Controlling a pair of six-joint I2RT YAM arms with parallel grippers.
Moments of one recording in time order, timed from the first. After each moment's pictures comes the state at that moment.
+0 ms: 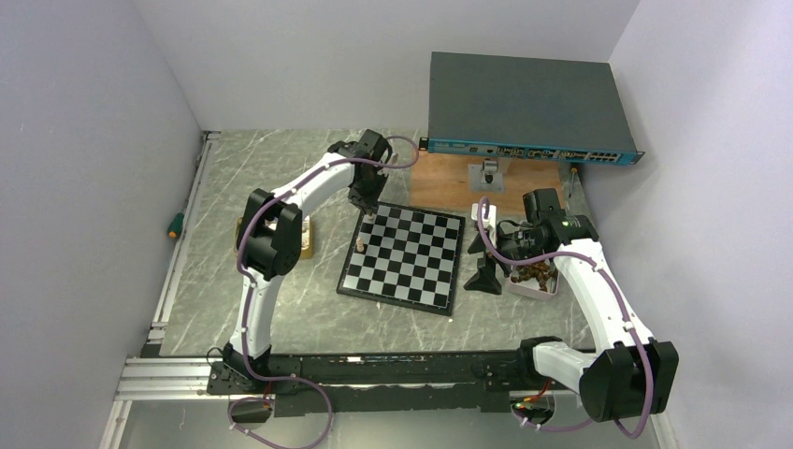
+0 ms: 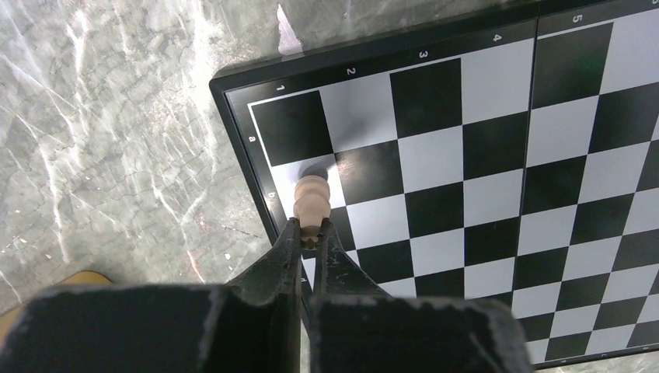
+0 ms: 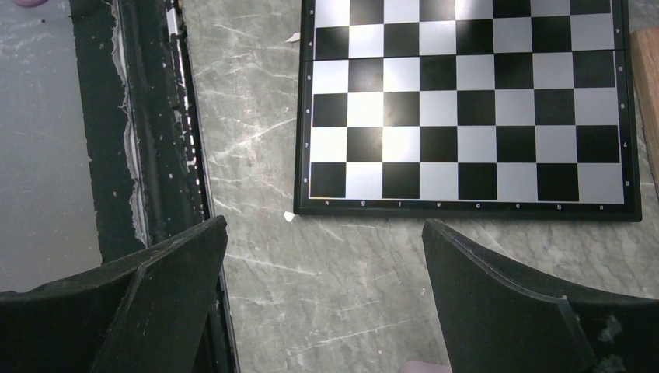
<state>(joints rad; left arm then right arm) -0.53 2.19 1.90 -0.89 0.02 -0.12 0.11 1.11 0.95 -1.06 -0.95 -1.00</state>
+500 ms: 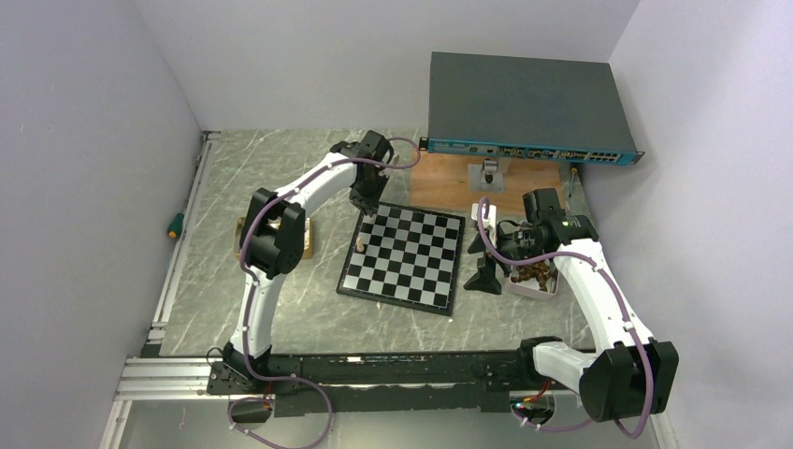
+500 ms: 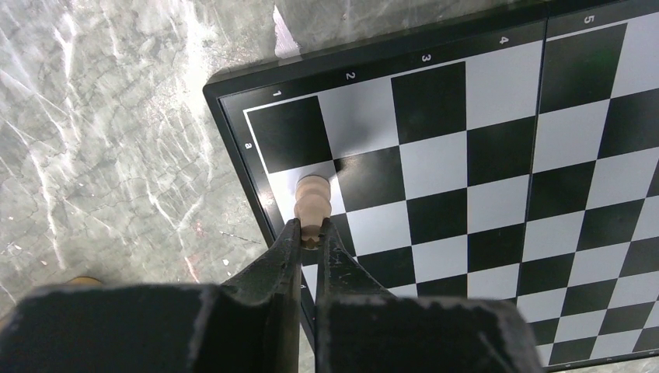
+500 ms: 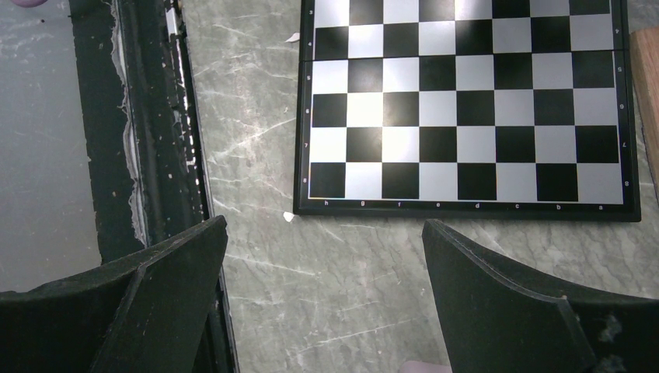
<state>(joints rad) -0.53 2.22 1.92 -0.91 0.02 -0.11 0.11 1.11 0.95 -1.06 -0.95 -1.00</state>
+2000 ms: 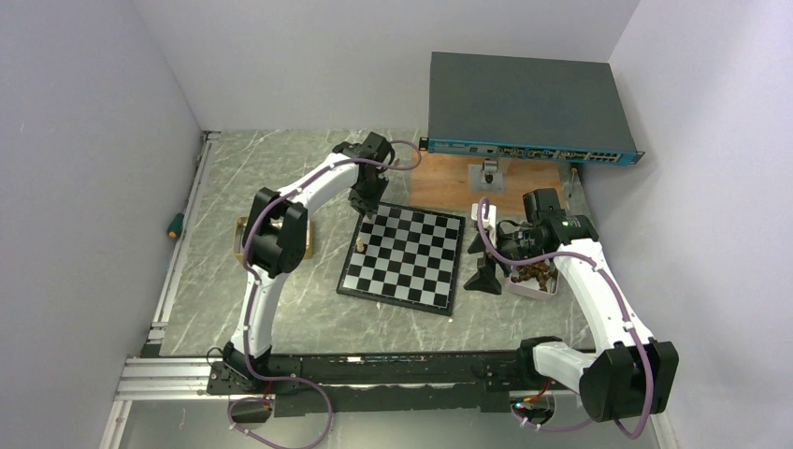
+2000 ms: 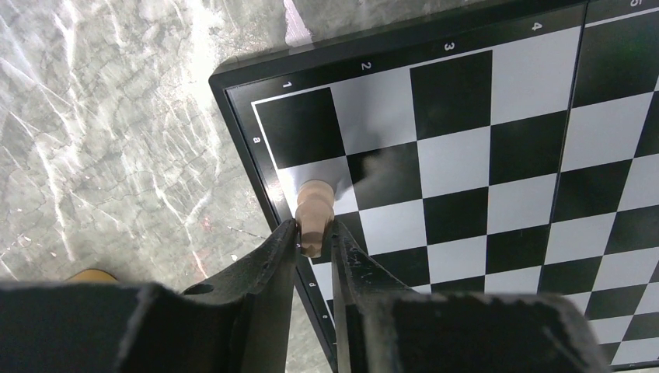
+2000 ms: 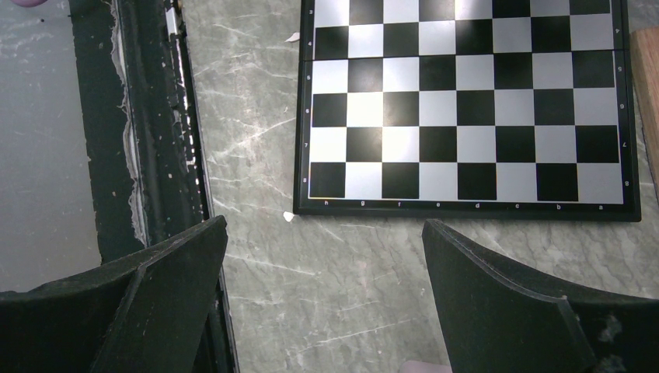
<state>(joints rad) -0.54 2.24 1.94 -0.94 -0.02 -0.10 0.11 1.11 0.95 -1.06 -0.95 -1.00</state>
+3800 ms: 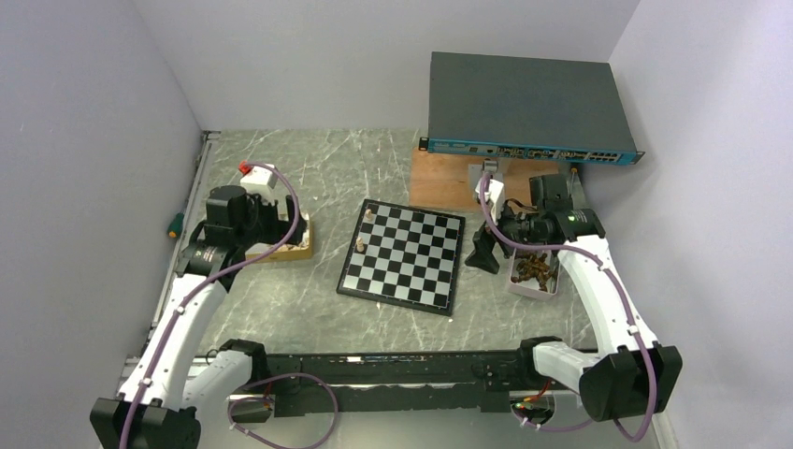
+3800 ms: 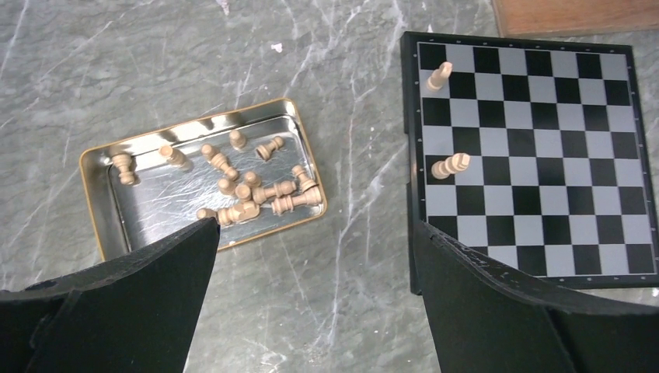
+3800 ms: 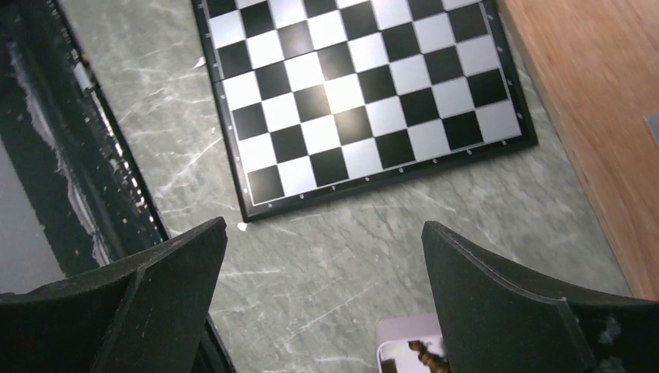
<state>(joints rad) -0.15 0.89 0.86 -0.49 0.13 -0.07 0.11 1.10 1.04 -0.91 -0.75 -0.67</state>
